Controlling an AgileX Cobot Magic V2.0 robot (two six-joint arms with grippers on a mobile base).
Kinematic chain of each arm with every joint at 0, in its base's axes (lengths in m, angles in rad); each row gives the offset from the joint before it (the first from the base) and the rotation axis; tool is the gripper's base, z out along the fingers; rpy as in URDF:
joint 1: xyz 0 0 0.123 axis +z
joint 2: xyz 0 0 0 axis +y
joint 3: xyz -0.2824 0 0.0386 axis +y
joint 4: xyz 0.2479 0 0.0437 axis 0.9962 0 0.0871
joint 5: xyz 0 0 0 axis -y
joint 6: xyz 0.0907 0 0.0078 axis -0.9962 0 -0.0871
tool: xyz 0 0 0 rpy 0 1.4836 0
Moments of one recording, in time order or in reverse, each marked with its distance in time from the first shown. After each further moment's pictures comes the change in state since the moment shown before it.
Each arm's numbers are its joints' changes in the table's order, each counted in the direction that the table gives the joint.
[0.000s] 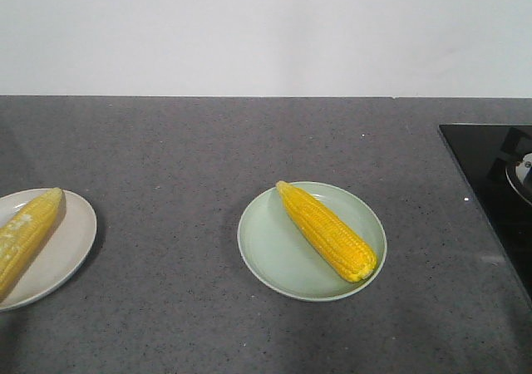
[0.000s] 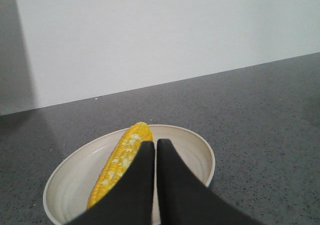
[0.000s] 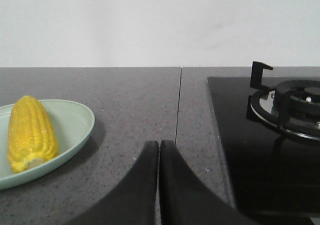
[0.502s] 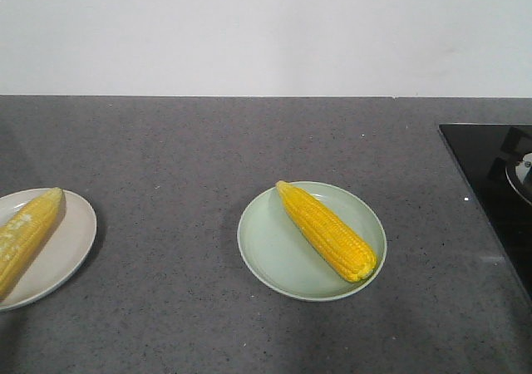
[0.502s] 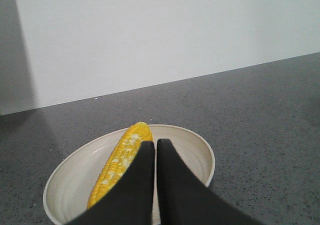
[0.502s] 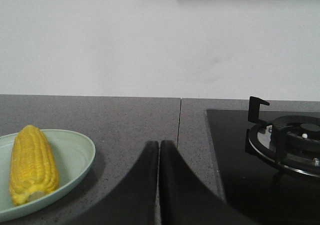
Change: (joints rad) left arm 0.000 0.000 0.000 0.000 -0.001 0.000; right arm -0.001 0.000 0.000 -0.015 0.099 -0.001
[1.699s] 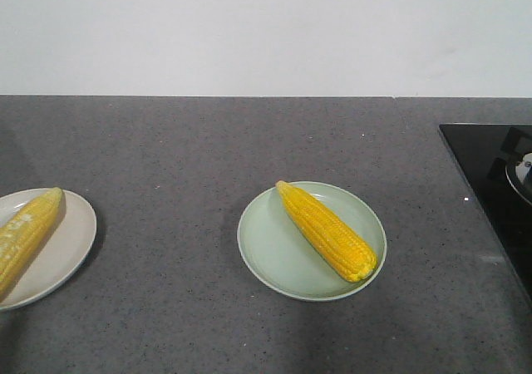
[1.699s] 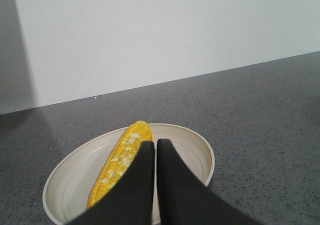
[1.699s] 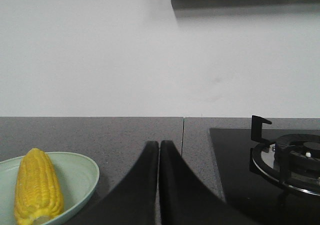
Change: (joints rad) left arm 0.000 0.000 0.000 0.000 -0.003 0.000; right arm 0.000 0.000 0.000 0.000 0.065 -0.022
